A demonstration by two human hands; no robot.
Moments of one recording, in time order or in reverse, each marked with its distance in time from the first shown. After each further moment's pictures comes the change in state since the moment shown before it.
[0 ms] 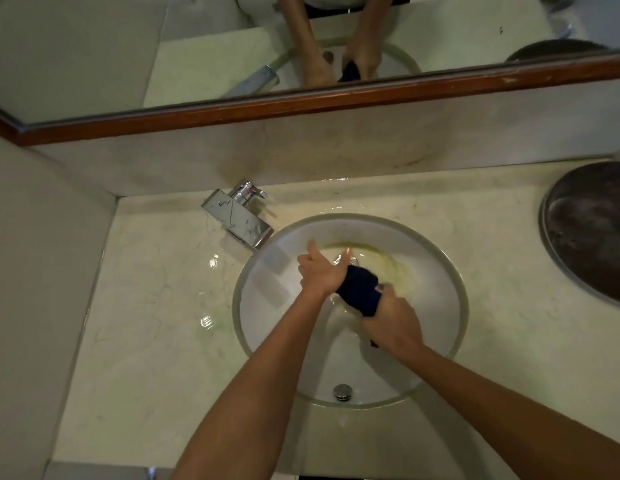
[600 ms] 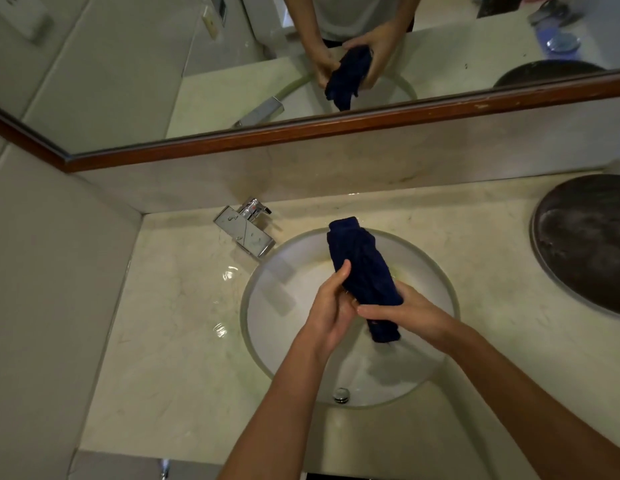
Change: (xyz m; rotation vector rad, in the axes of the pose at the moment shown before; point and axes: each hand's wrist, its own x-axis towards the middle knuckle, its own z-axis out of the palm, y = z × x) left_hand -0.100 0.010 -0.006 -1.153 -0.439 0.043; right_hand -0.024 -0.008 -0.102 0.774 -0.562 -0.236
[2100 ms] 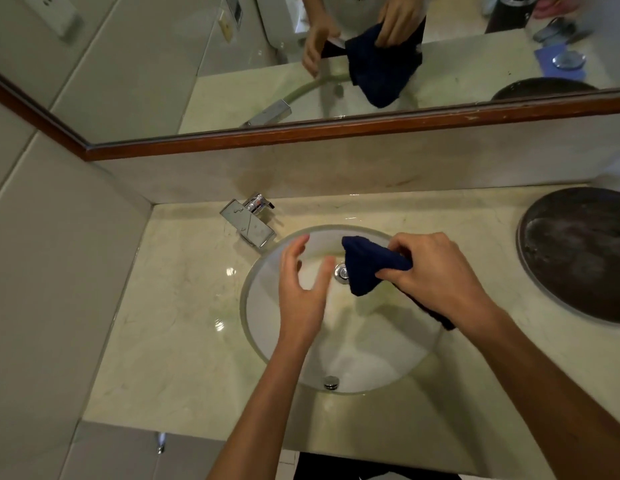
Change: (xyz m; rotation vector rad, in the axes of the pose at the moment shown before) left_hand -0.062 0.018 0.007 0.778 0.378 0.745; right_hand -0.047 -0.093 -0.004 -1.024 0.471 -0.210
